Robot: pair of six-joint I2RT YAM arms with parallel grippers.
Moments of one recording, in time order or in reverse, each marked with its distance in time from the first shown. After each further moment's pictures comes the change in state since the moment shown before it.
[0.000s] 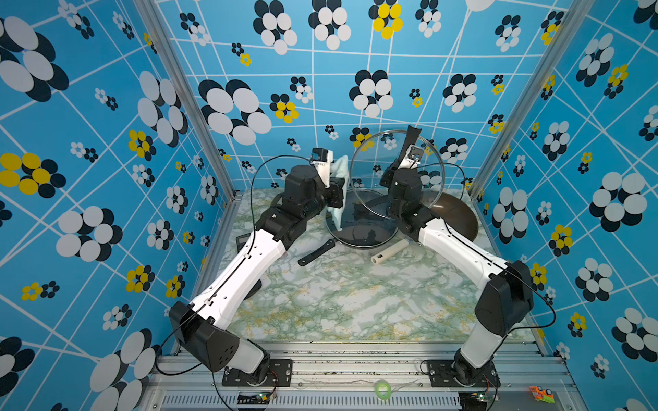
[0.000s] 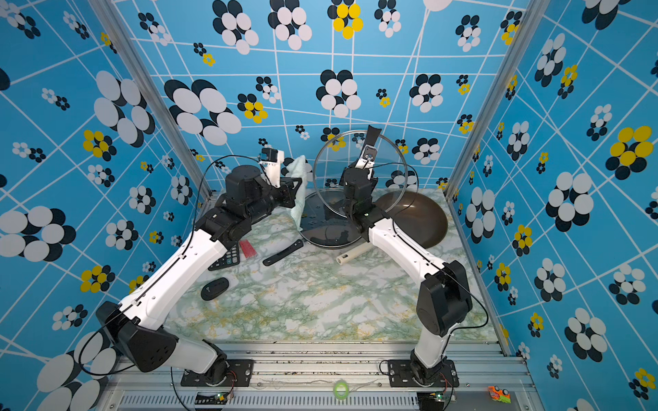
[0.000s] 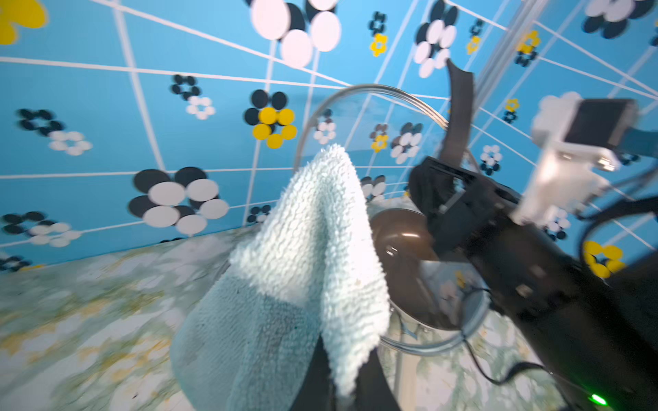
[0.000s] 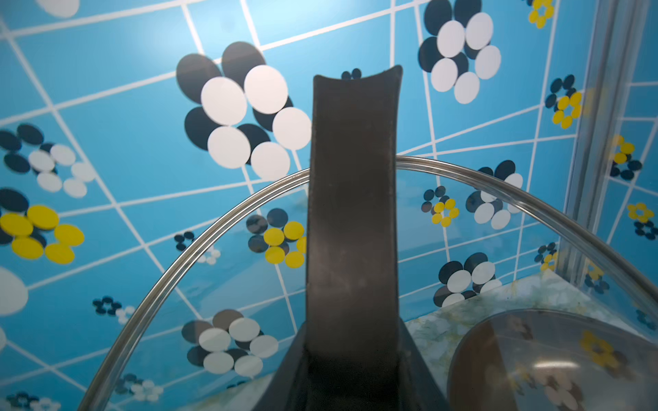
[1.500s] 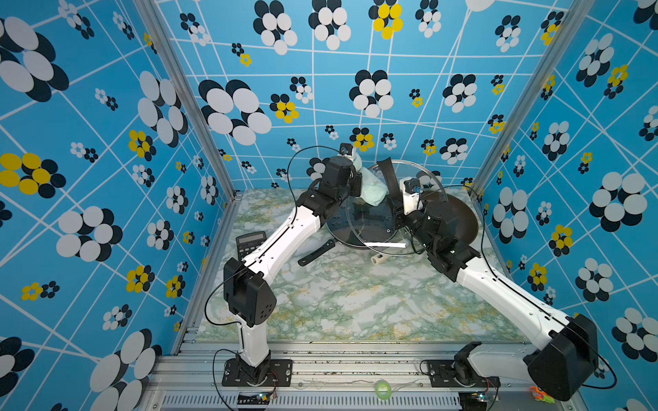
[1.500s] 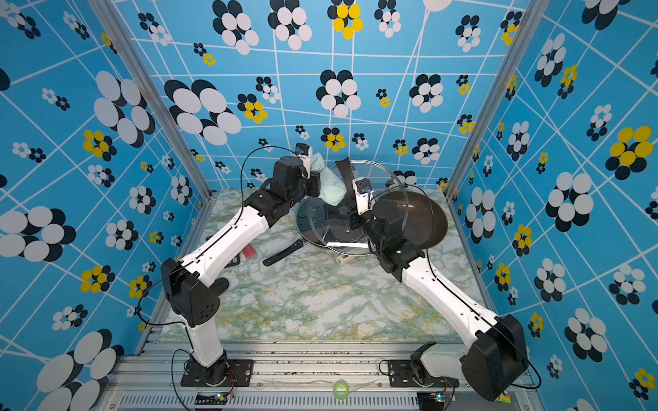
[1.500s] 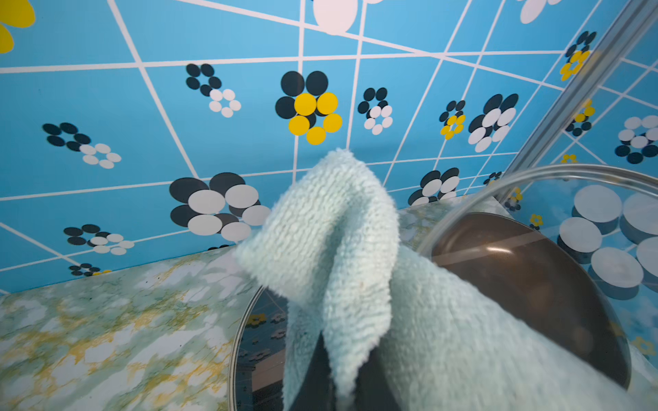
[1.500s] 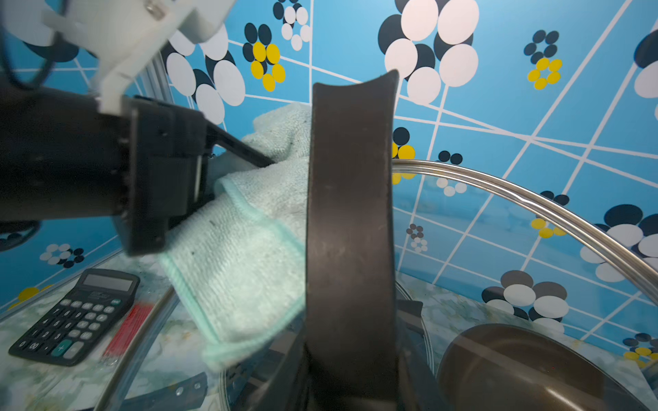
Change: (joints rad) left arm -0.034 0.365 0.299 -0.051 -0.265 0.089; right arm -0.030 -0.452 -0.515 -0.053 -0.616 -0.381
